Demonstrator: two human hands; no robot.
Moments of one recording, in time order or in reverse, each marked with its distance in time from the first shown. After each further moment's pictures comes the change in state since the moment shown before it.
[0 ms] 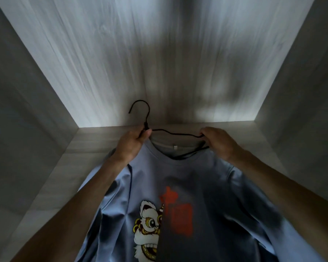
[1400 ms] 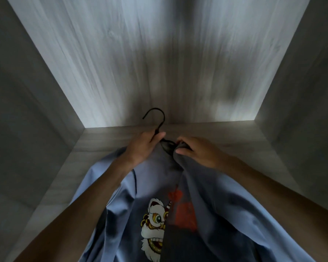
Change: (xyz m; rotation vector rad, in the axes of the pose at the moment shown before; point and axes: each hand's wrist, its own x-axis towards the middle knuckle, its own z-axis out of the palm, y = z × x) left_hand -0.022 0.028 -0.006 0.162 -0.091 0.170; right_hand -0.016 -0.082 0.003 0.244 -0.104 -0.212
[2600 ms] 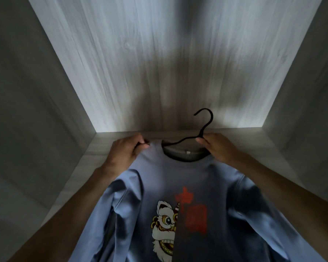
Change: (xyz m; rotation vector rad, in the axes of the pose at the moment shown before) left_hand -0.034 -0.068 -0.049 0.221 0.227 0.160; right_hand 0.007 0.007 -0.019 -0.085 0.121 0.216
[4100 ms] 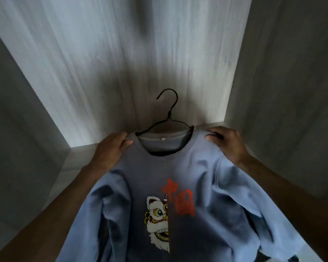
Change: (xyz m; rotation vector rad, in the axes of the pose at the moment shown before) left_hand 0.015 0.014 -0.015 -0.003 -0.109 0.065; right_hand -0.102 0.018 -0.038 0.098 0.553 0.126
